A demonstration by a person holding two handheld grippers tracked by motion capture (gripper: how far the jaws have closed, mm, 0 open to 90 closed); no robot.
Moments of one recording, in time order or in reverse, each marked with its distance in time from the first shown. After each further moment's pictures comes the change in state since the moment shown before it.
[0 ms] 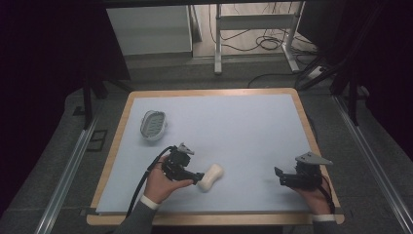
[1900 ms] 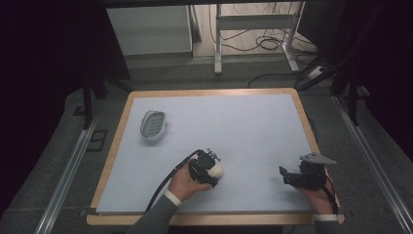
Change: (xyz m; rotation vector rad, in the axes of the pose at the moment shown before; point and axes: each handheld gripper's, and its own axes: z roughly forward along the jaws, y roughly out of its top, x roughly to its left) left arm -0.036 0.028 0.061 0.198 0.060 0.106; right arm -0.011 -0.004 0.000 0.025 -0.058 0.036
